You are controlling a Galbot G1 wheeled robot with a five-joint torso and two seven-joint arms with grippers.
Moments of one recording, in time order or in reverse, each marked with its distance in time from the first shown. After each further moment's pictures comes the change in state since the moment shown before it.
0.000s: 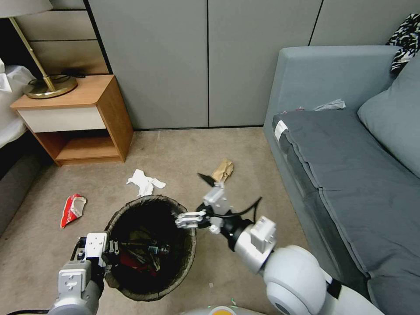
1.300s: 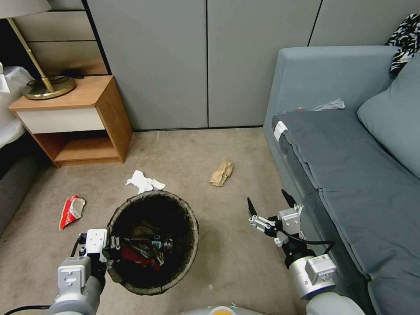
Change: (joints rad) left arm -0.039 -0.024 -0.013 0.000 -0.004 0.003 0.026; right arm -0.479 0.219 0.437 -0.058 -0.209 0.223 0.017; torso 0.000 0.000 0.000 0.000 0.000
